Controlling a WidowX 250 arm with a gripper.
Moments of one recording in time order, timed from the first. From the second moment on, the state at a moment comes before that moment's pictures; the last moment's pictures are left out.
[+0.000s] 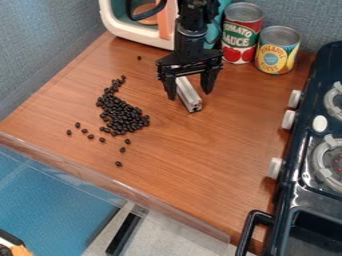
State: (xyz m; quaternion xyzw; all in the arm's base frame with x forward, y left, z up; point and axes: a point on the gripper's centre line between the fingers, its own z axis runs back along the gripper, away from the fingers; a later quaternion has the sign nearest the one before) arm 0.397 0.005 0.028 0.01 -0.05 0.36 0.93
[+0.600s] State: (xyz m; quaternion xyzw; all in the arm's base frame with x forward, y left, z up) arm 0.394 0.004 0.011 0.01 -0.03 0.38 0.93
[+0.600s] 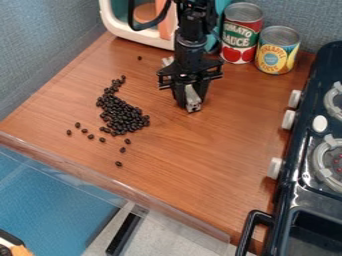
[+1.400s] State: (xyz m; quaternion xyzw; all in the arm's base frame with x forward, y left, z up) arm 0.434 0.046 0.025 -0.04 0.02 0.47 0.88
